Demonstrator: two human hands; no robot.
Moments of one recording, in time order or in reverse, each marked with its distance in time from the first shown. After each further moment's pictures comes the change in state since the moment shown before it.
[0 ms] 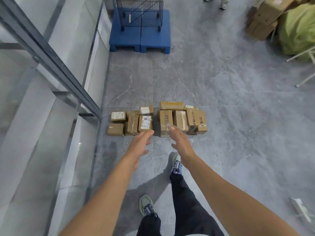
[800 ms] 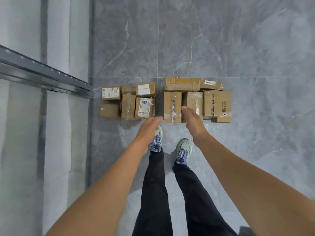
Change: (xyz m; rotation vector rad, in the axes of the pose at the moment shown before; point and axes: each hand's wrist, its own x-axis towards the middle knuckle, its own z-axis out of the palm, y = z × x) left_hand 0.323 0.015 0.081 0.091 0.072 -0.342; right_hand 0.344 0.022 -0.073 -0.027 -0.030 0.337
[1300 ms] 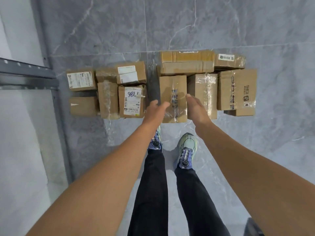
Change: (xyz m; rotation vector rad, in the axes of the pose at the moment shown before) left_hand 0.251 -0.034 0.046 0.102 -0.077 -0.122; right_hand 0.214 0.074 0.020 0.015 0.118 0.195
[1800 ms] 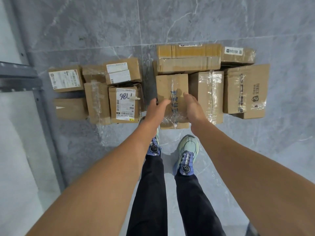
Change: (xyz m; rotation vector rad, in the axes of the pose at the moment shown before) left_hand 0.072 -0.003 0.018 -0.097 -0.028 -0.042; right_hand 0.080 0.015 0.018 0.061 0.021 0.080
